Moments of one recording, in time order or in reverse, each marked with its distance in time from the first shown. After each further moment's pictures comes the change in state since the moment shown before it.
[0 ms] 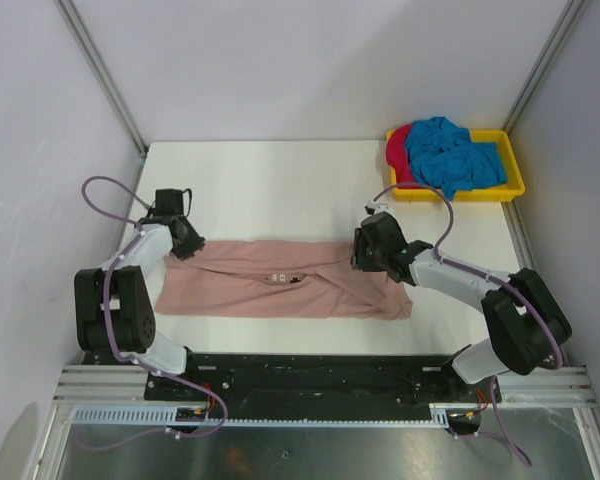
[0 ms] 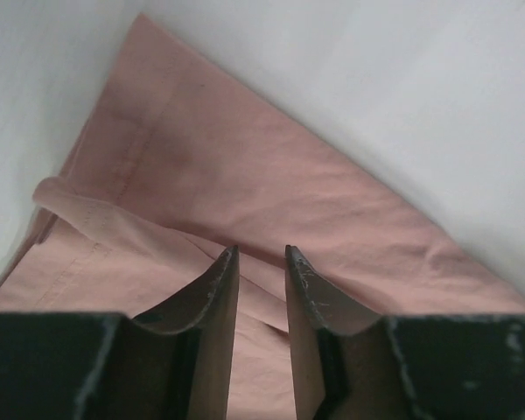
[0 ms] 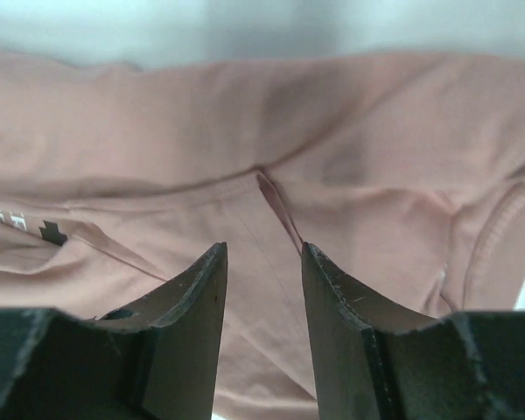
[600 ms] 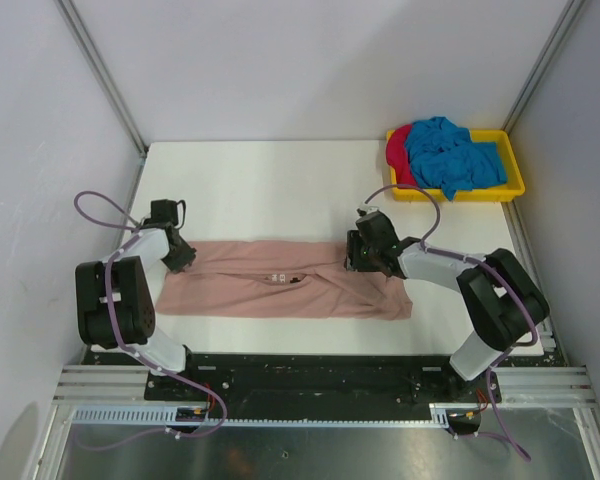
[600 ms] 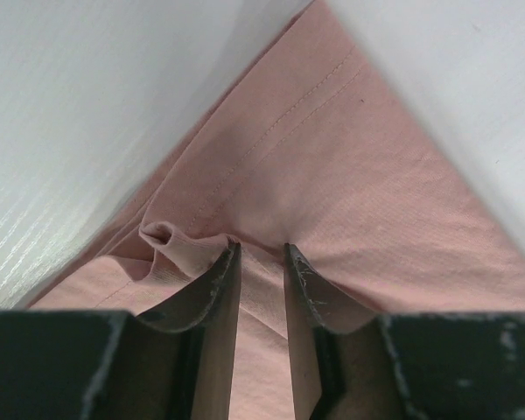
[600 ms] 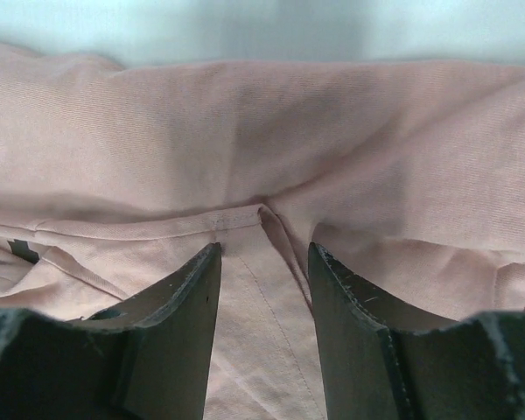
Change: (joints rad) left arm 0.073 0.056 -0.068 0.007 -0.109 -0.064; right arm -0.024 0.177 0.046 0.086 -0.087 -0.043
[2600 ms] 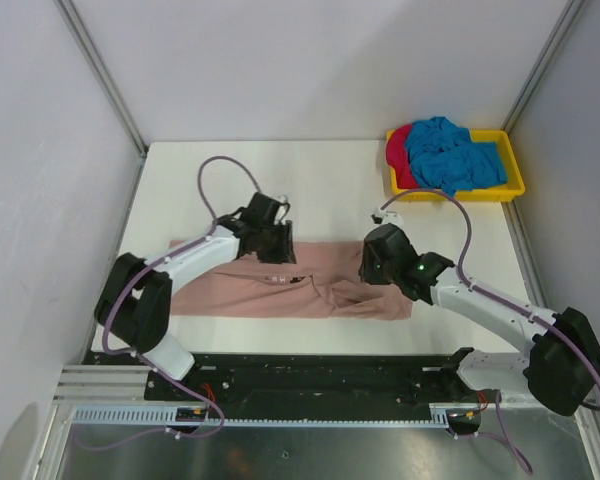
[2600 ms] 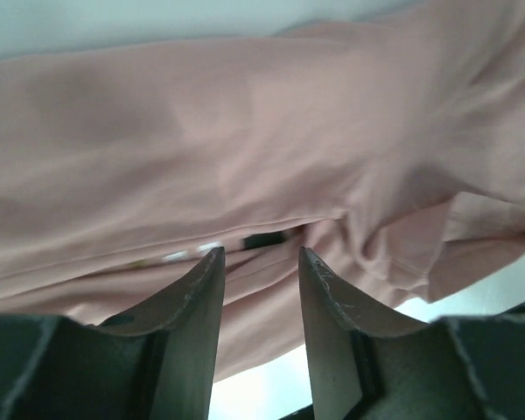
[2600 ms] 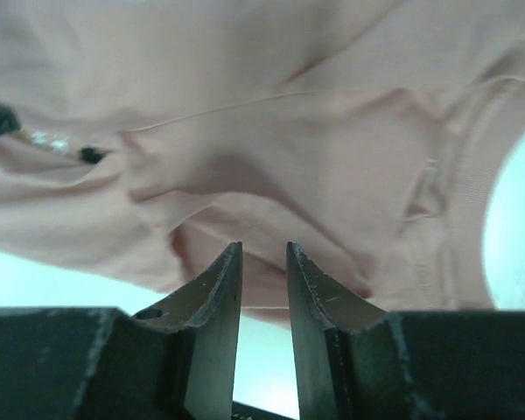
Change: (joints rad) left arm -0.629 -0.012 0.138 0.016 0.335 0.146; right arm 0.174 -0.406 -0.043 -0.291 0.146 0.105
